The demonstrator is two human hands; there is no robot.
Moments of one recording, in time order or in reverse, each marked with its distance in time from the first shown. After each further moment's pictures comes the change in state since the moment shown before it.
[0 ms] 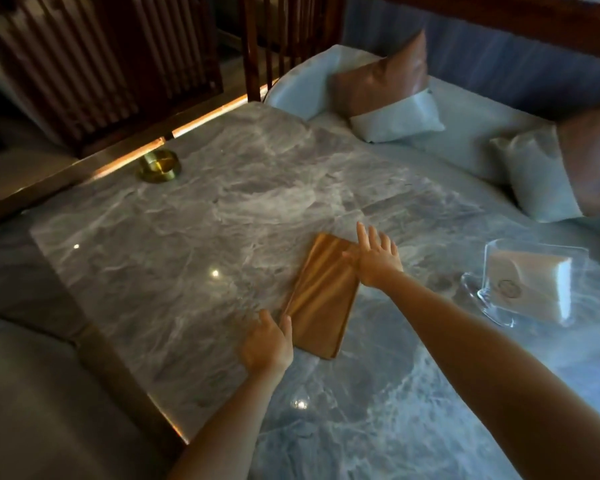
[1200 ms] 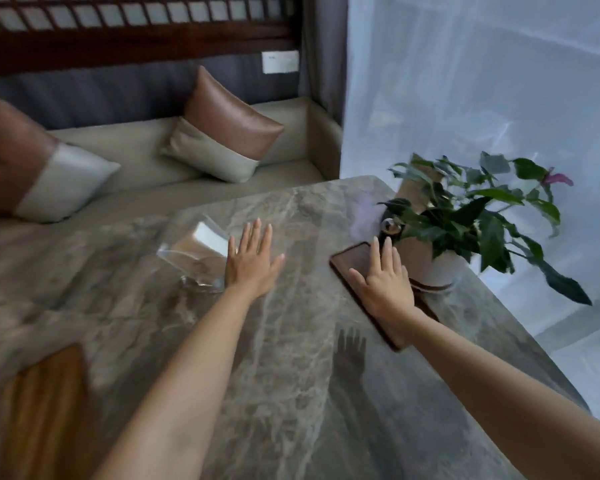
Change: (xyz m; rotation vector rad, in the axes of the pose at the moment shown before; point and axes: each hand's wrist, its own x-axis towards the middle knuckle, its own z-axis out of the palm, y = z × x) left_hand -0.184 0.336 0.087 0.466 -0.040 1.427; right_hand -0.334 0.298 0.010 0.465 0.437 0.937
